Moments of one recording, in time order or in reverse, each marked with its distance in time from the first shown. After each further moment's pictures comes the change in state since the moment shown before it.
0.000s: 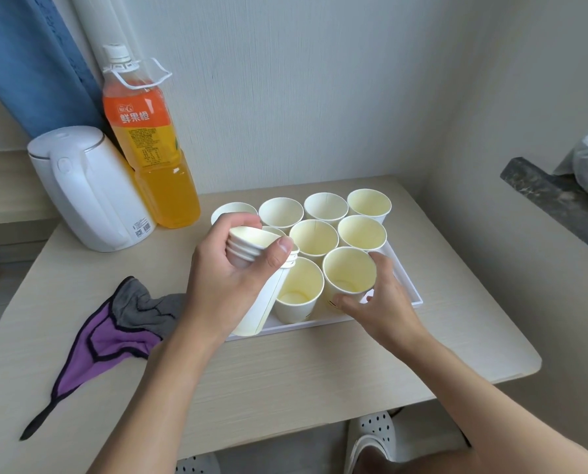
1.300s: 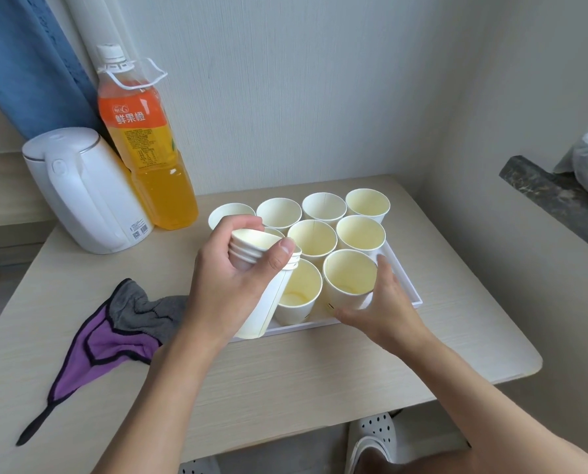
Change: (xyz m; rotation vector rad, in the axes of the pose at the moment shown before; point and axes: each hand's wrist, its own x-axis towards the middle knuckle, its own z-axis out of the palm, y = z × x) left_hand 0.000 -0.002 0.002 0.030 -0.013 -0.056; right_hand -0.005 -0.009 -0.007 -0.180 -0.077 0.148
